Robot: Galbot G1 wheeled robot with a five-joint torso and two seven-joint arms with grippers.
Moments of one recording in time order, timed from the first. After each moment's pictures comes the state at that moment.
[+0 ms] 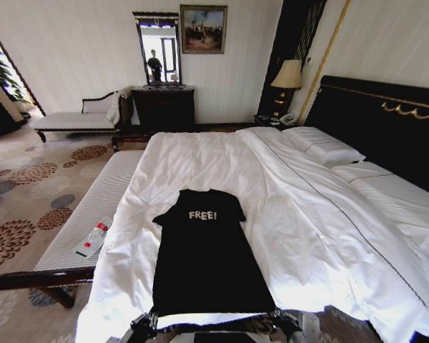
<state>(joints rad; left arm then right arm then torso) 2.16 -0.96 -0.38 -2.17 -0.48 0.01 -0.20 -2.03 1.28 0.52 2.24 0.58 -0.56 0.42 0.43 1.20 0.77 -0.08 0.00</state>
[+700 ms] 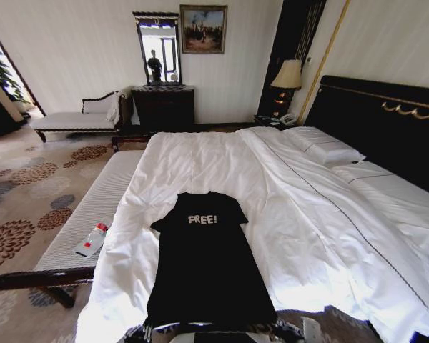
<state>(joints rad) 2.17 -1.00 -0.37 -2.11 -0.46 -0.03 -0.22 -2.05 1.27 0.50 2.23 0.57 -0.62 0.46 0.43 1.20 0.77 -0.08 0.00</state>
